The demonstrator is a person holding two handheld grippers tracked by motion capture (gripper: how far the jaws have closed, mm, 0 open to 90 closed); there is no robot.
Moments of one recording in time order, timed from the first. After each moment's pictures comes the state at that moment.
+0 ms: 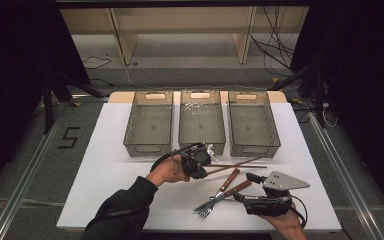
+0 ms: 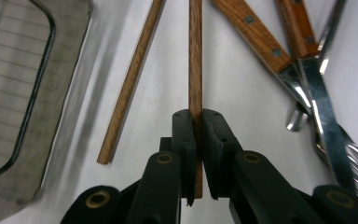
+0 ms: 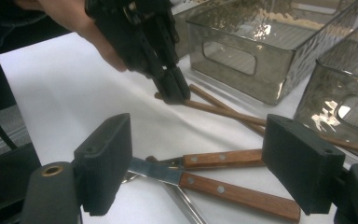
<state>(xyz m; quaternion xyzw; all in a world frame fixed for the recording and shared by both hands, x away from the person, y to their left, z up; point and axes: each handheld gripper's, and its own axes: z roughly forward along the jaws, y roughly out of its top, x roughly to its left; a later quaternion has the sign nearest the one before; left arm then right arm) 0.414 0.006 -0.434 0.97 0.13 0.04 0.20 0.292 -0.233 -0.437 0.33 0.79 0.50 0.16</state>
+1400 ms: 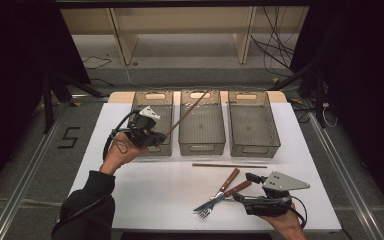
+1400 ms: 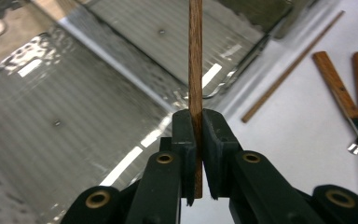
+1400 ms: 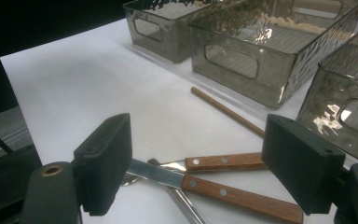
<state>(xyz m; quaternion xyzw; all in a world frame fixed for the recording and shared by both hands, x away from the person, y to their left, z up) 0.449 0.148 -0.366 0.87 0.35 0.12 0.33 0.292 -0.233 -0.437 0.32 0.79 0.50 0.16</state>
